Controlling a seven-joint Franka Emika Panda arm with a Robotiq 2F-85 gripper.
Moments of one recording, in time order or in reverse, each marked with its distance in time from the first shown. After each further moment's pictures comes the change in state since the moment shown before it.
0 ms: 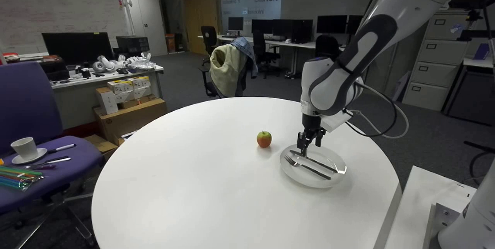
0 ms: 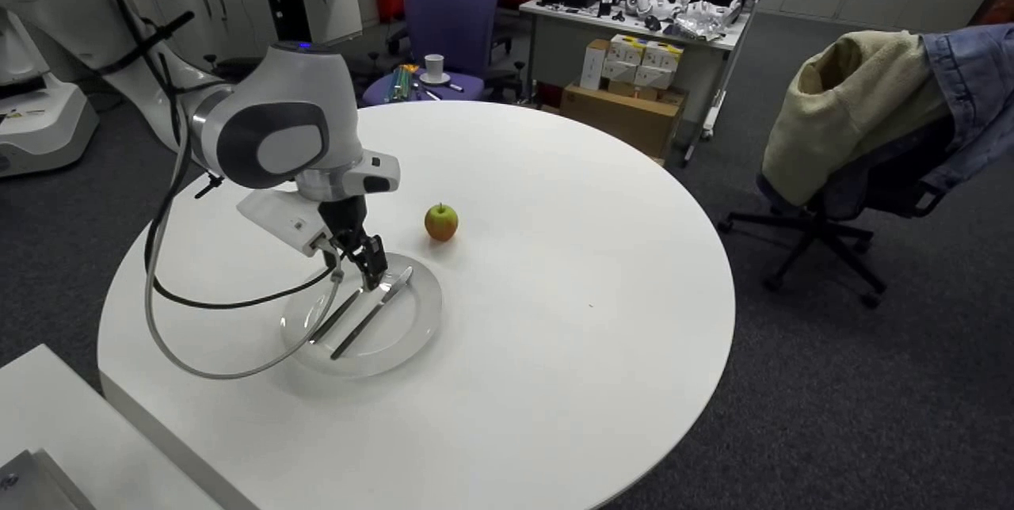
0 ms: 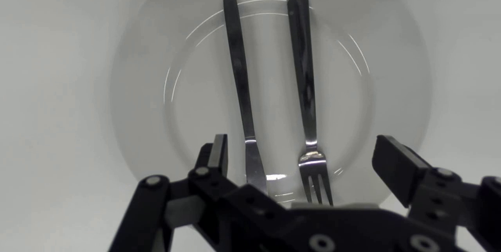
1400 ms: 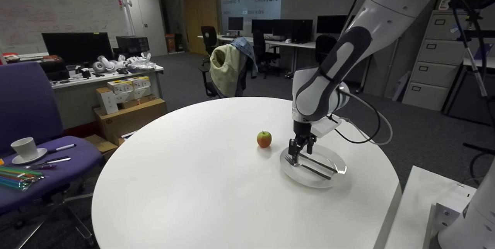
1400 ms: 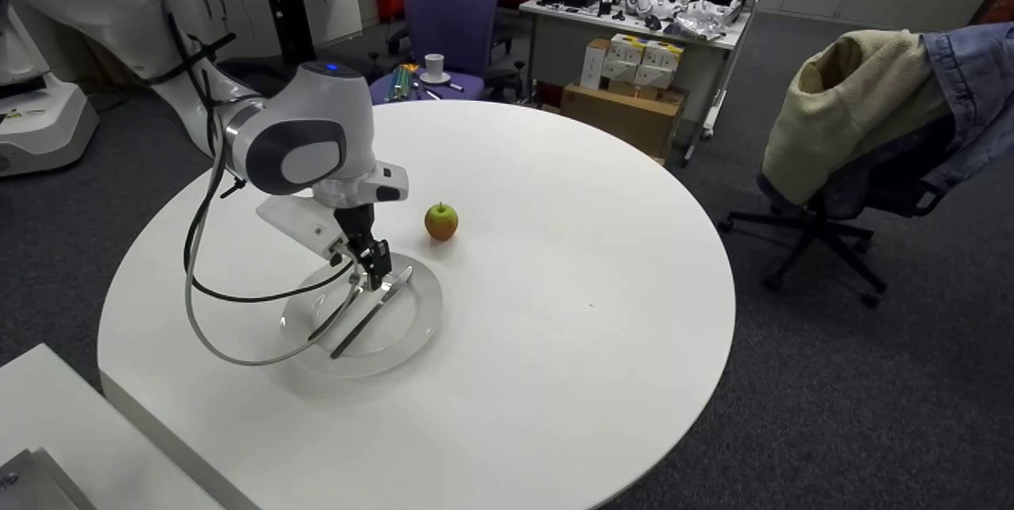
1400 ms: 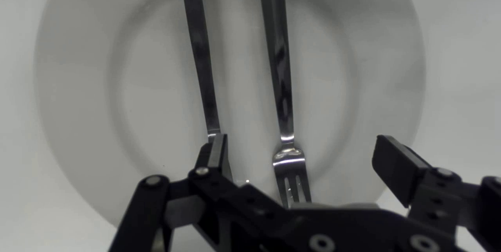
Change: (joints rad) arm -0.001 0.136 0.033 0.103 0.101 0.000 -0.084
